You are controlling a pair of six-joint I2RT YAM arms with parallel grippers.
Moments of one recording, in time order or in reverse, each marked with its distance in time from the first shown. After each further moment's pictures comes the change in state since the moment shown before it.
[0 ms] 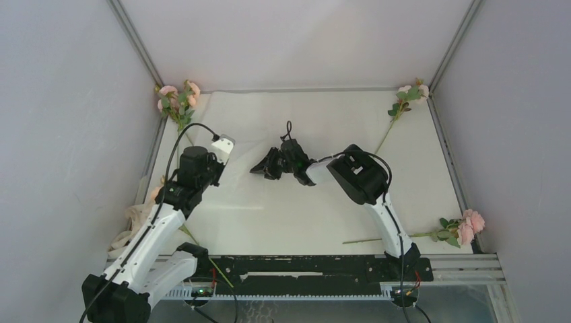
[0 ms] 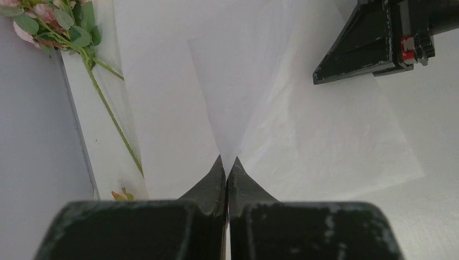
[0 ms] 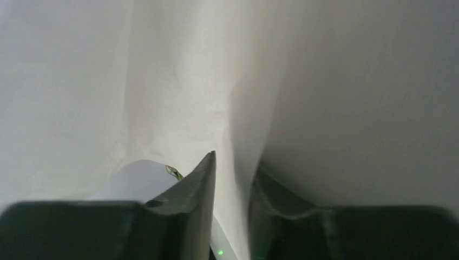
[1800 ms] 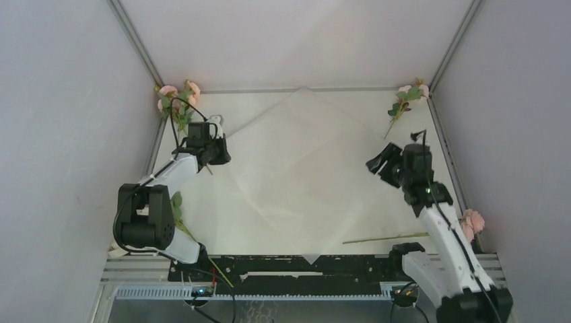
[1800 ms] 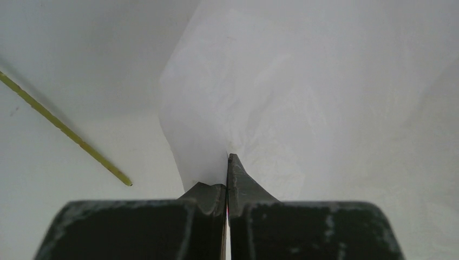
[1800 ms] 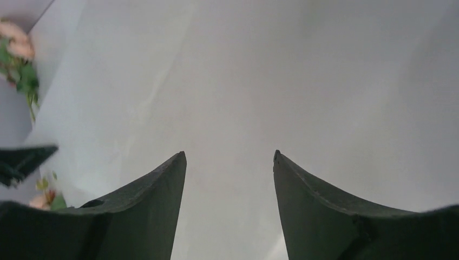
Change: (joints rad) left arm 0.222 0.613 0.203 0.169 0.297 -0.453; right arm -0.563 -1.516 -0.660 -1.059 0.345 -0.591
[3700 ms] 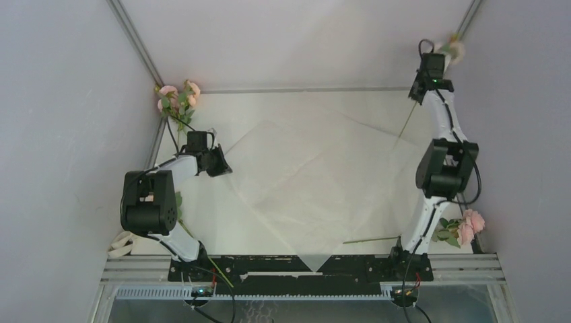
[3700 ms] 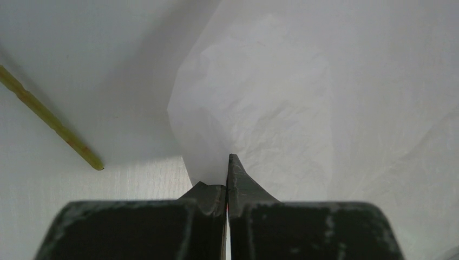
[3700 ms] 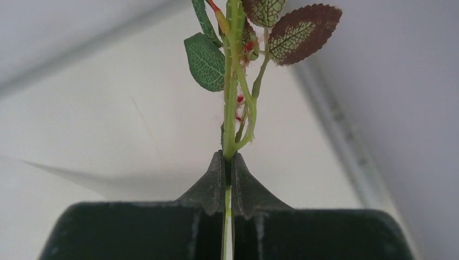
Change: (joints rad) left arm 0.077 0.134 -0.063 0.032 0.088 -0.227; right arm -0.337 1.328 1.299 -0.151 0.269 -0.464
